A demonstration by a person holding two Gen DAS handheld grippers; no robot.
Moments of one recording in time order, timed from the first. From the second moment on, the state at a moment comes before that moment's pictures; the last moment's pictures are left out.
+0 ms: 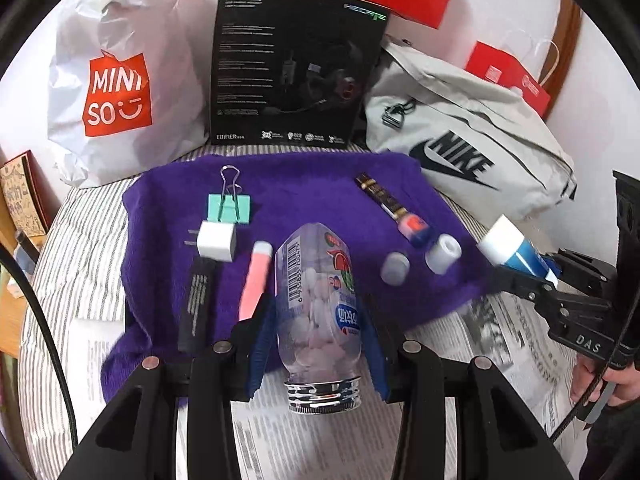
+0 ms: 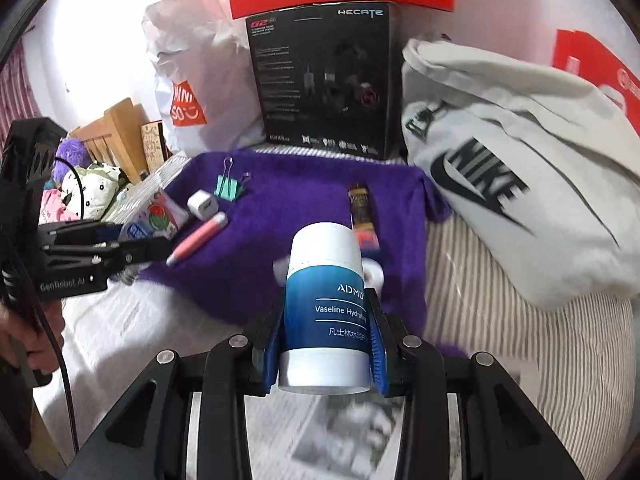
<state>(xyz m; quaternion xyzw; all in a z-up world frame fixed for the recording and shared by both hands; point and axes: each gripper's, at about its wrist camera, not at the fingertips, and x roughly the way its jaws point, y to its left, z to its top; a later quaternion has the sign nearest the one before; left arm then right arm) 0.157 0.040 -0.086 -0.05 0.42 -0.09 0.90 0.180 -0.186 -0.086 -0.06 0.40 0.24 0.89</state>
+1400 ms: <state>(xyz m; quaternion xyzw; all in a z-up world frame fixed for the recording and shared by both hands) 0.217 0.069 -0.105 -0.06 0.44 -0.09 0.89 0.325 -0.099 -0.145 -0.14 0.49 0.26 0.82</state>
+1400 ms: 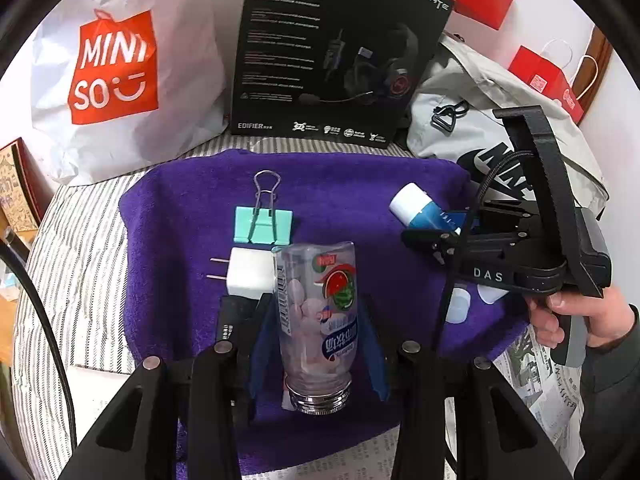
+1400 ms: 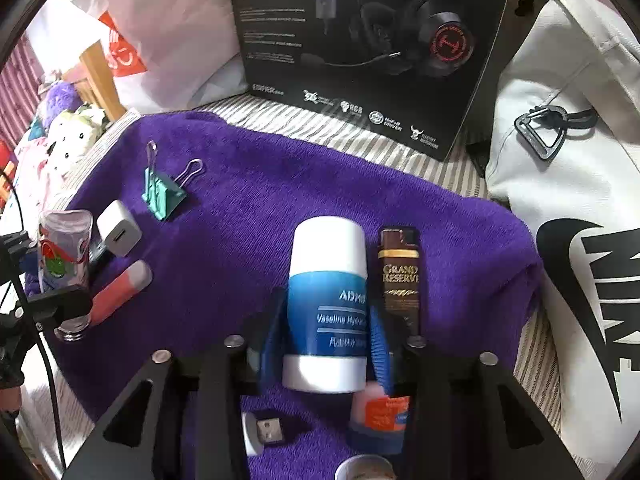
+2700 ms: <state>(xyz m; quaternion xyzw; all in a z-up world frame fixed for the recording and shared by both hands) 0.231 -0.005 -0.135 0.04 0.50 -0.09 0.86 0.203 -0.203 -0.087 -0.04 0.46 0.23 0.86</state>
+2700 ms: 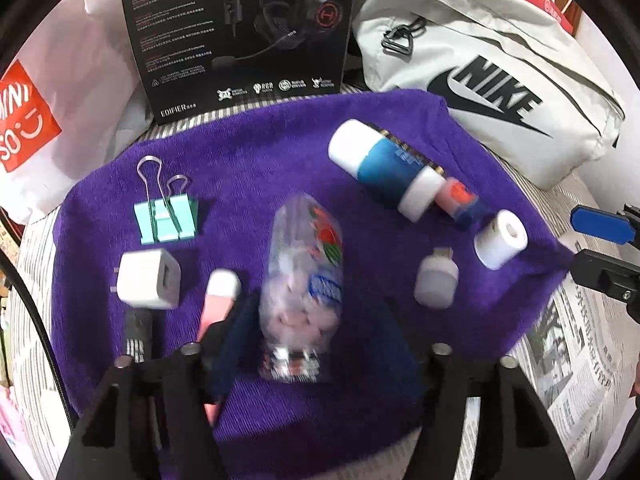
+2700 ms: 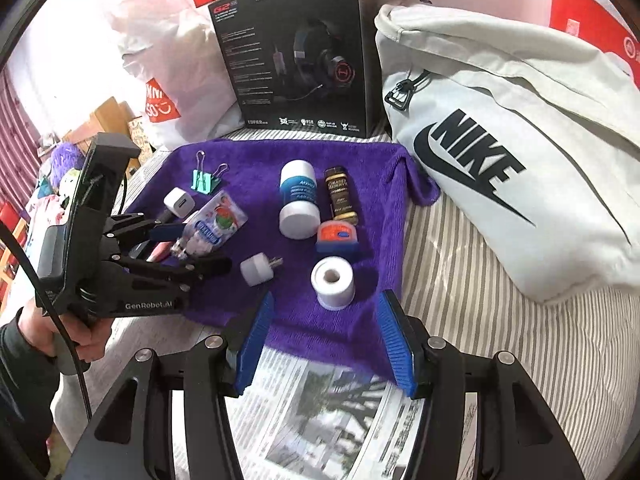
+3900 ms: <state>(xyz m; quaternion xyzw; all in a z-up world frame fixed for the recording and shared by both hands) 0.032 0.007 -0.018 -0.02 0.44 0.02 0.90 0.049 -0.221 -0.022 0.01 0.45 0.10 0.89</state>
